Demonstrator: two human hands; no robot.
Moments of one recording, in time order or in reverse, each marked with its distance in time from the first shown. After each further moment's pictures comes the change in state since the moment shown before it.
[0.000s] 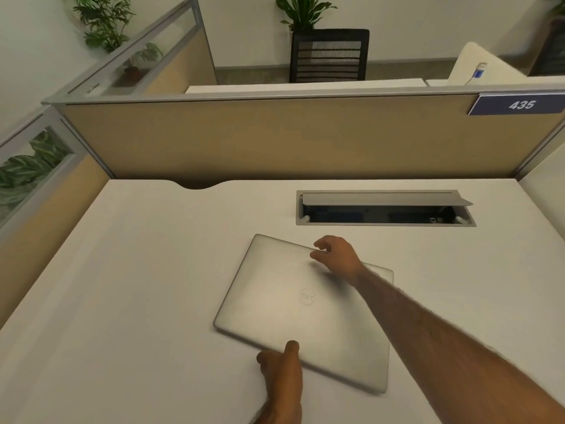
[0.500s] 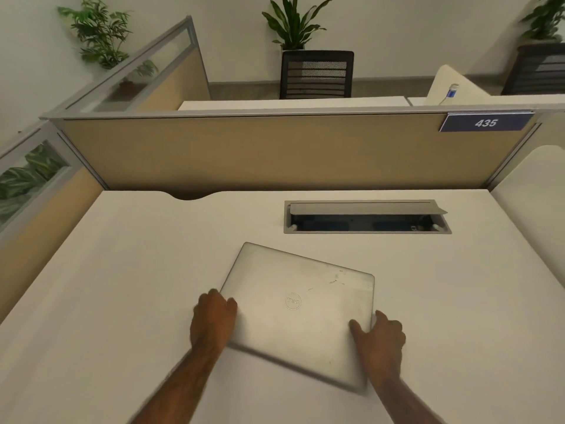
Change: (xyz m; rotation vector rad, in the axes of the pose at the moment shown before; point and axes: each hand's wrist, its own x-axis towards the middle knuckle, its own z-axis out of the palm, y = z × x) left_hand 0.061 0.109 -0.058 0.974 0.216 0.589; right_hand -0.168 0.061 -0.002 -0.049 0.390 0.498
